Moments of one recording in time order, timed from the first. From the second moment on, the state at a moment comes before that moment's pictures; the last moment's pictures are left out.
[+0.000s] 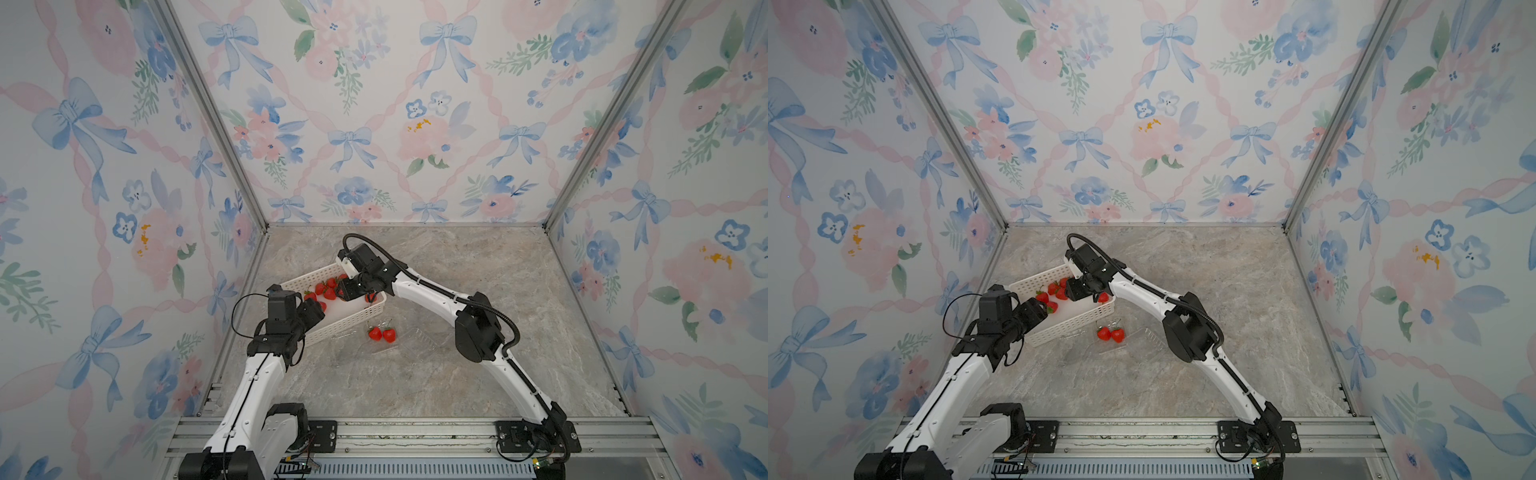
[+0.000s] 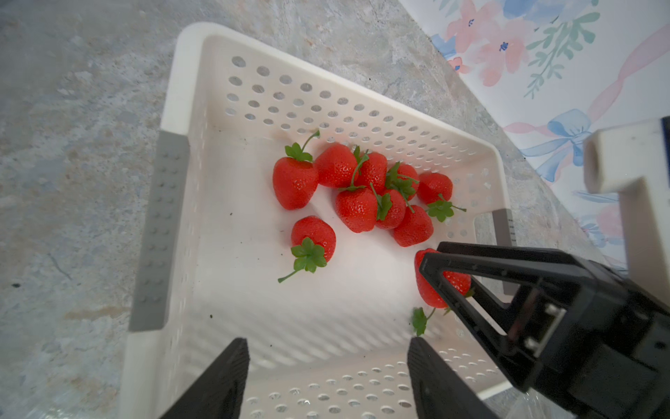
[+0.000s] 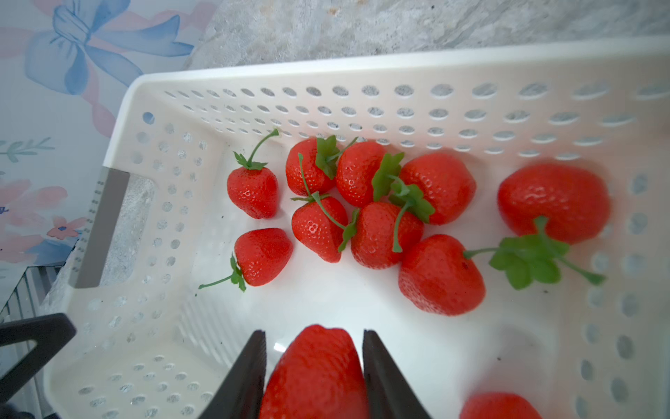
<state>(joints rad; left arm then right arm) 0.01 0.93 0.56 -0.37 0.05 -0.65 0.89 2.49 2.31 -0.64 -0.21 0.34</state>
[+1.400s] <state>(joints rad) -0.48 0.99 0.54 -0.37 -0.12 -0.81 0.98 1.90 1.29 -0.33 -0.09 0.45</state>
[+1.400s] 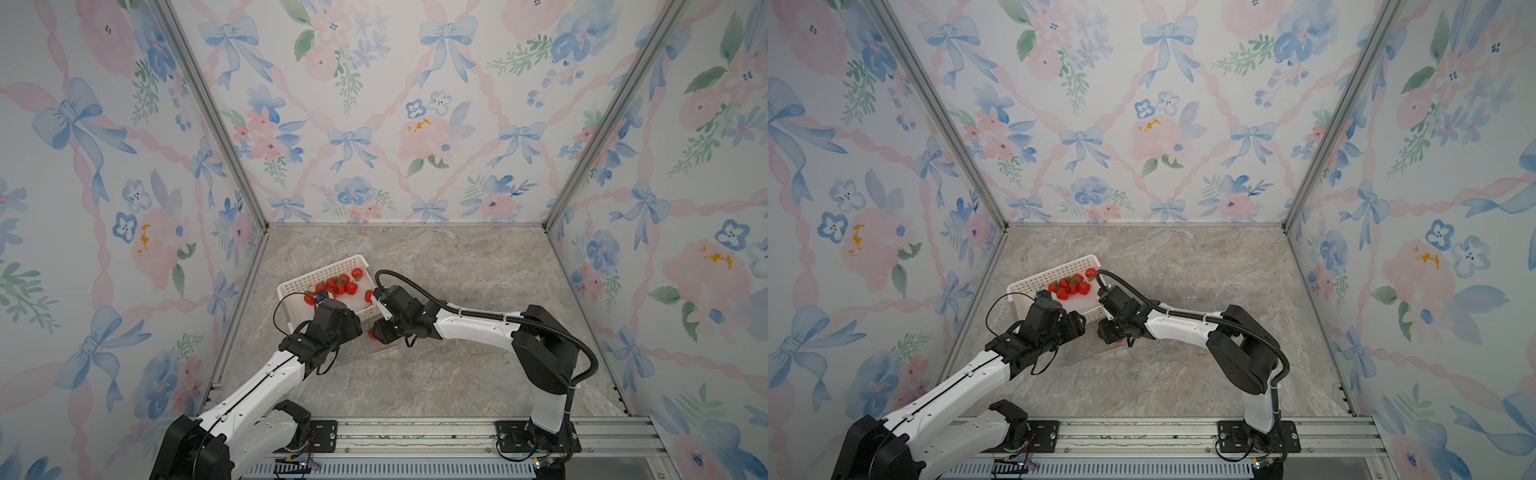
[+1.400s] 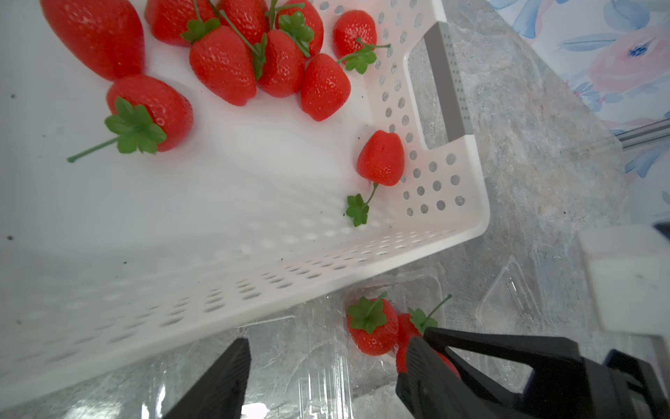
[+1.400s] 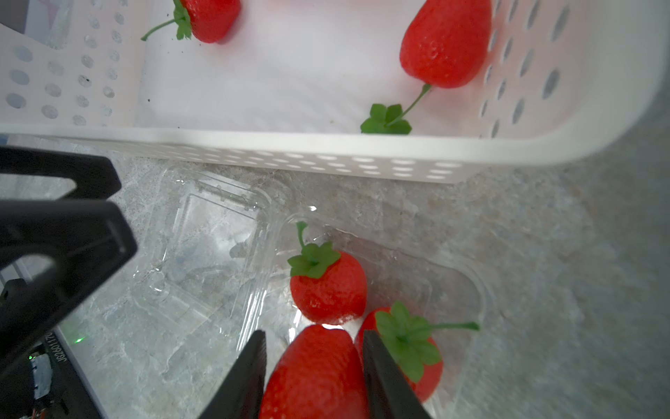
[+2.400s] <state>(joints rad) -0.51 0.99 0.53 -0.36 -0.15 -0.84 0.98 1.94 1.27 -0.31 -0.08 0.45</state>
